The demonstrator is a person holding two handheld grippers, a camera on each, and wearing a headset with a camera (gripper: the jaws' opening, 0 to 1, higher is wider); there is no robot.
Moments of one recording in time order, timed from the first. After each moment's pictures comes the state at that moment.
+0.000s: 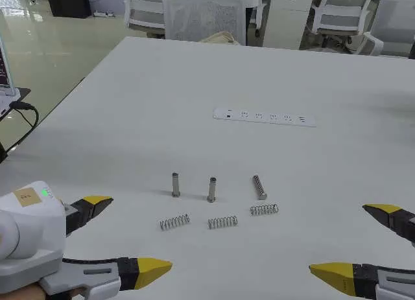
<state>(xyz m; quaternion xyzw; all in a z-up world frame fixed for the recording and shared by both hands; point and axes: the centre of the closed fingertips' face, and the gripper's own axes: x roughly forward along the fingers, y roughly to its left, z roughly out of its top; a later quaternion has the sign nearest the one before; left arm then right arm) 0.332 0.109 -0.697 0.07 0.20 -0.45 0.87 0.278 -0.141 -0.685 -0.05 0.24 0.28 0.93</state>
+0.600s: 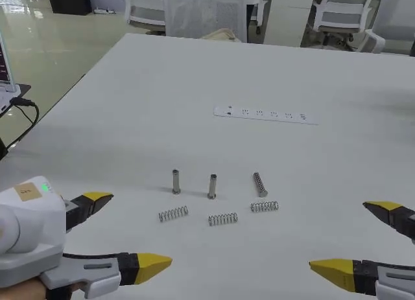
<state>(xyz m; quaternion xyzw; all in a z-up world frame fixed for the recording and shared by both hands) 0.332 0.109 -0.697 0.07 0.20 -0.44 0.87 0.279 -0.140 -0.685 -0.05 0.23 0.28 0.93</state>
